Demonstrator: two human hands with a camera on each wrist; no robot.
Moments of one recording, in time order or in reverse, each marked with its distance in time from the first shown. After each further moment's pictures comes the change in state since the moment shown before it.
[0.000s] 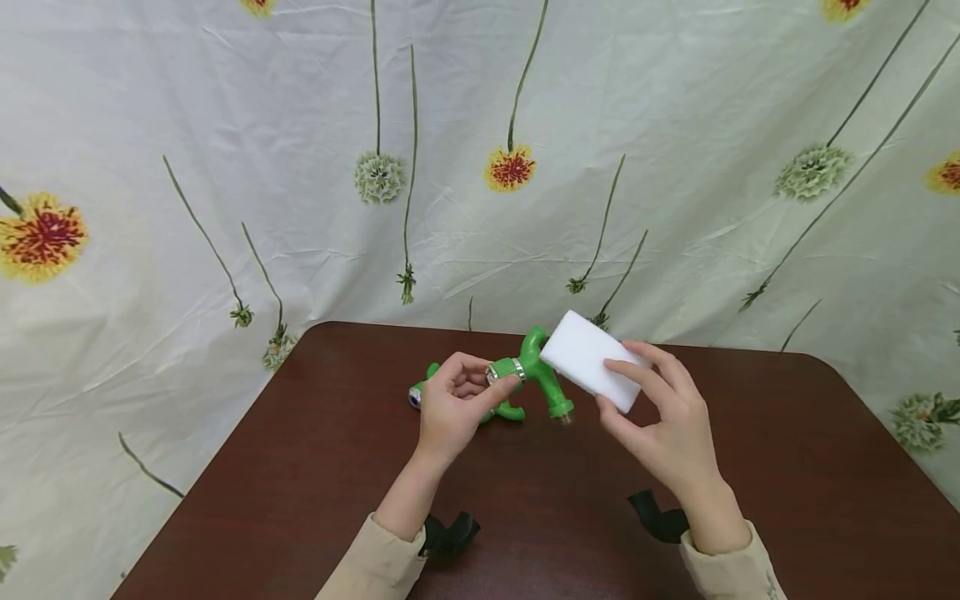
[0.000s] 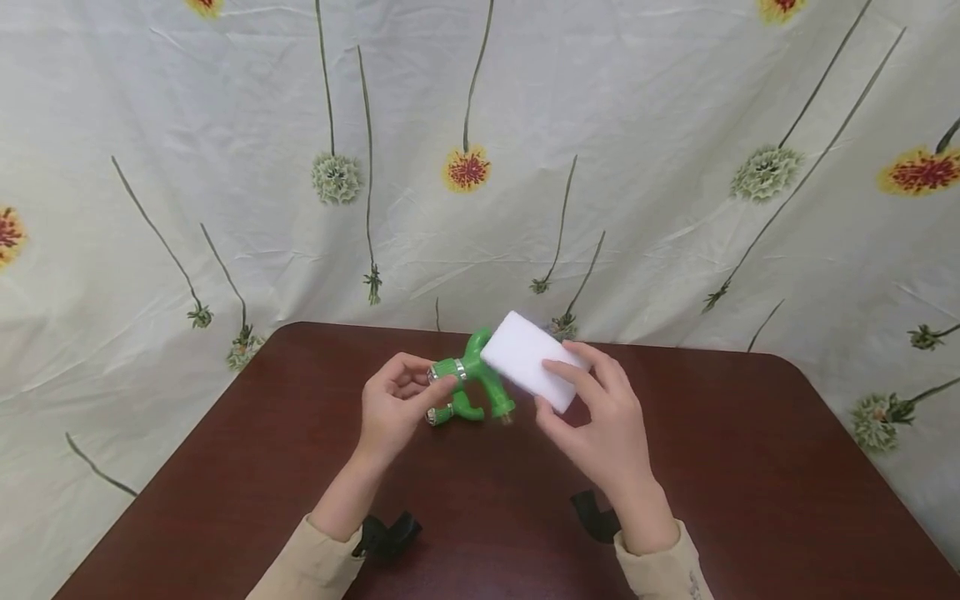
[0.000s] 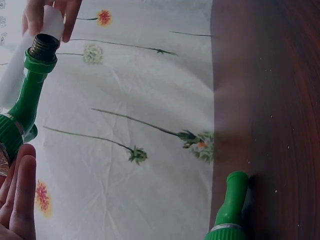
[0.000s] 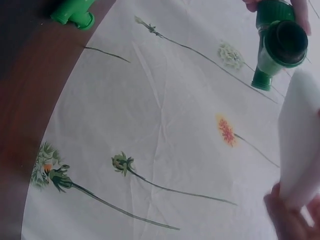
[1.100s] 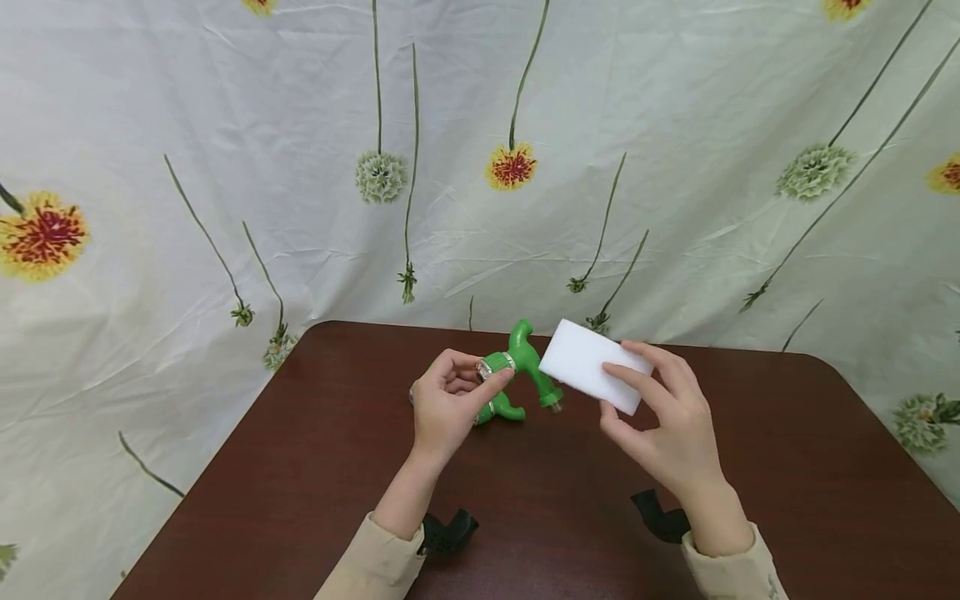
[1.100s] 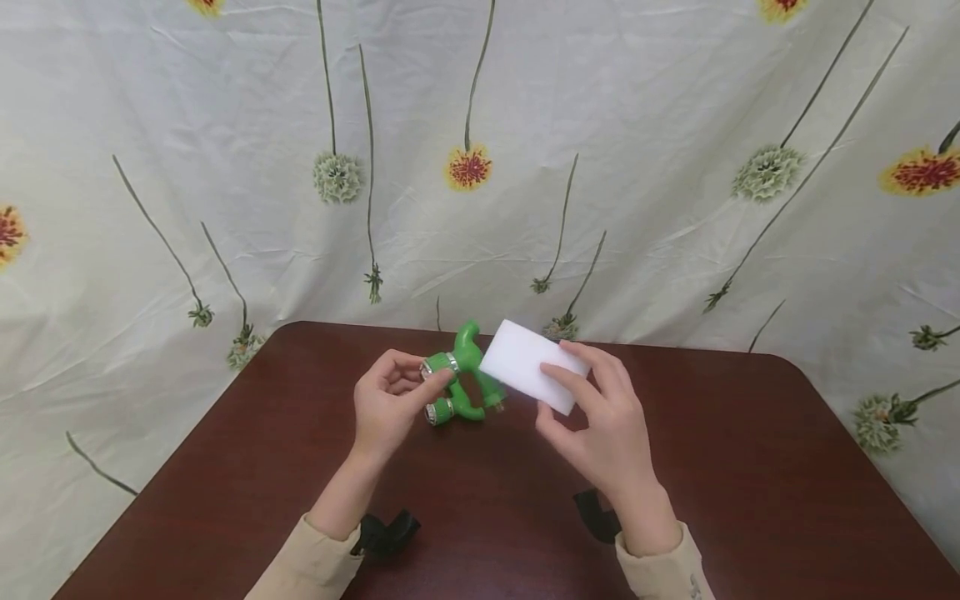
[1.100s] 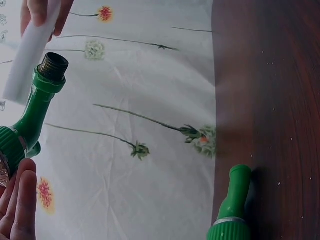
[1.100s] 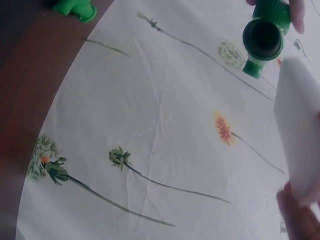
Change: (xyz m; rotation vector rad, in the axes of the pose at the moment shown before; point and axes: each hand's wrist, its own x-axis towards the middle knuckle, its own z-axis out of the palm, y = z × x) left_hand 0.000 0.034 0.001 0.119 0.115 0.034; right_hand 0.004 -0.002 -0.001 -0.041 -0.006 -0.131
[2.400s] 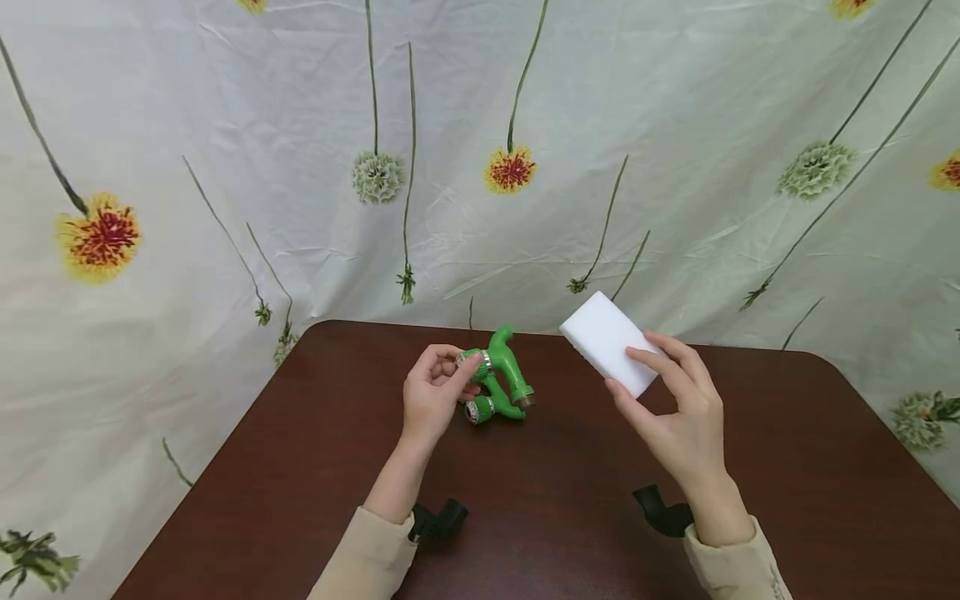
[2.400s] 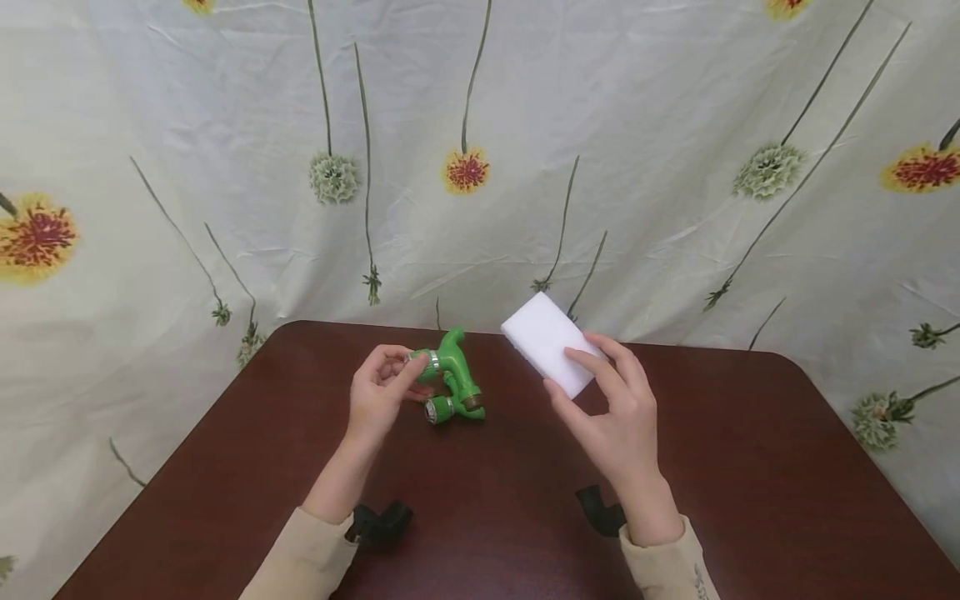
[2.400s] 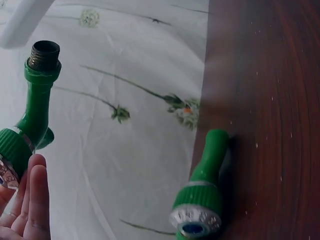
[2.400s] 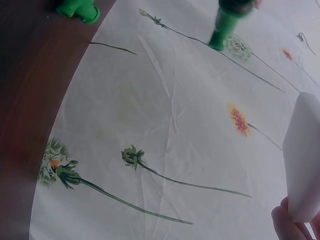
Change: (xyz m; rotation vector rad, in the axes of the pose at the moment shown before) left_hand 0.016 -0.059 -0.014 -0.151 -0.037 -0.249; right_hand 0.001 0.010 -0.003 0.072 0.154 0.223
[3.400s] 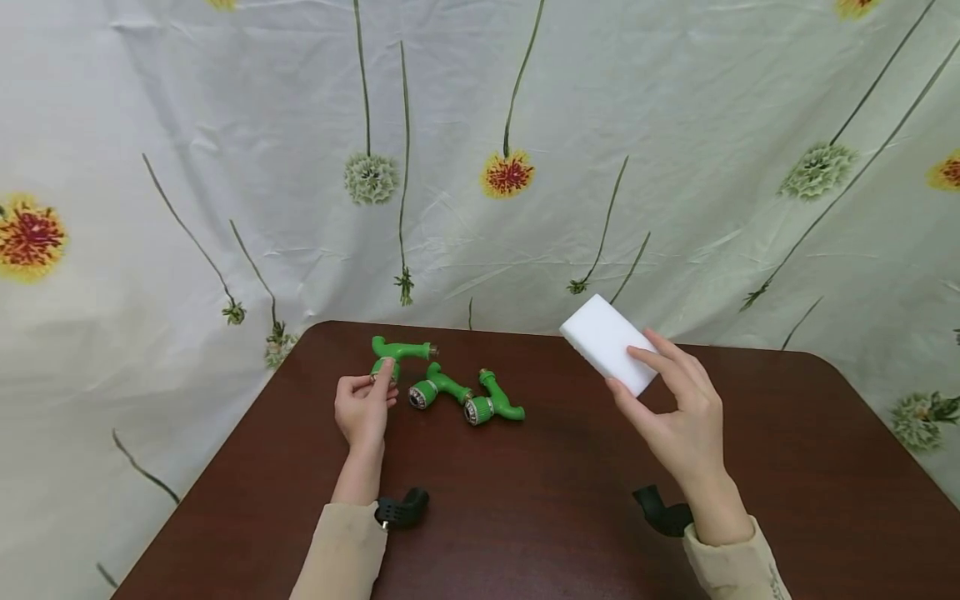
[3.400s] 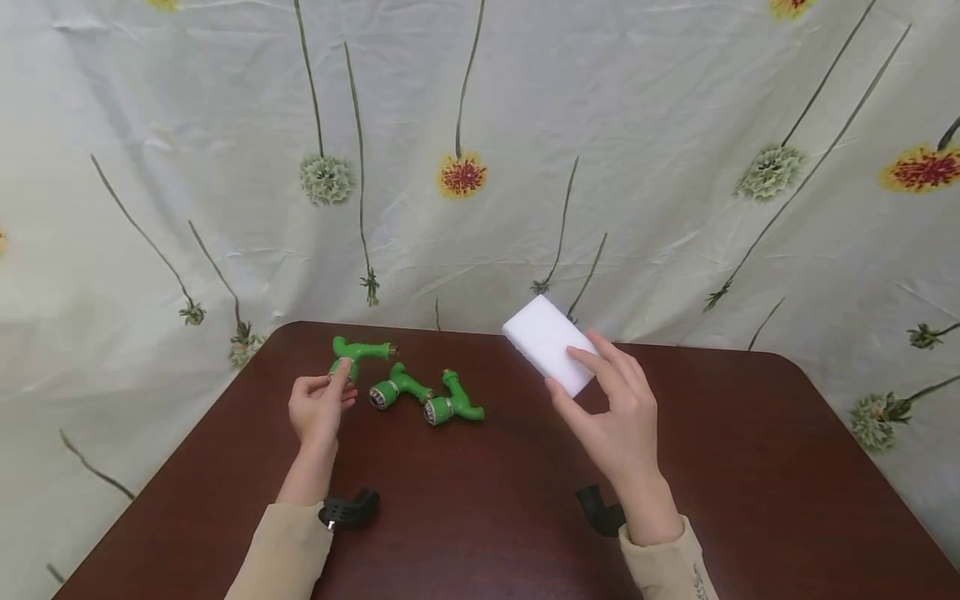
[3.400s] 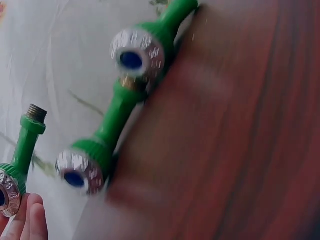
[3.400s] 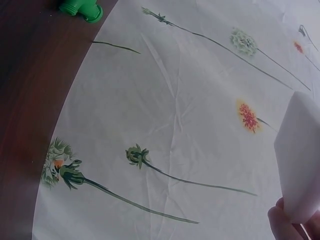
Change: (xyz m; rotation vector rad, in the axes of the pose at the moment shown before) left_hand 0.027 -0.071 -0.079 0.140 0.576 -0.253; right_hand 0.001 0.006 0.010 -0.041 0.014 0.017
